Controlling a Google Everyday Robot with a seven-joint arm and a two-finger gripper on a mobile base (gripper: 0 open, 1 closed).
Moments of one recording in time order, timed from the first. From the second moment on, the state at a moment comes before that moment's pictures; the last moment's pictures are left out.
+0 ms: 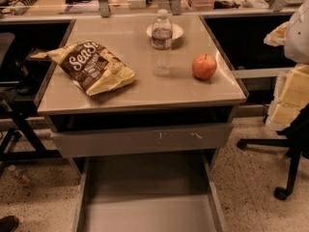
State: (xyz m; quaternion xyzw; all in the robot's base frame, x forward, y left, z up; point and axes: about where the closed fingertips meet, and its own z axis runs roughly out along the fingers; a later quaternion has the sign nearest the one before) arm 0.438 -0.216 0.976 -0.60 0.78 -0.03 0.16
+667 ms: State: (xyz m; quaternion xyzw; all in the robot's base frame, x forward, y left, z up) arm 0.414 -0.161 0.975 -0.62 0.77 -0.03 0.17
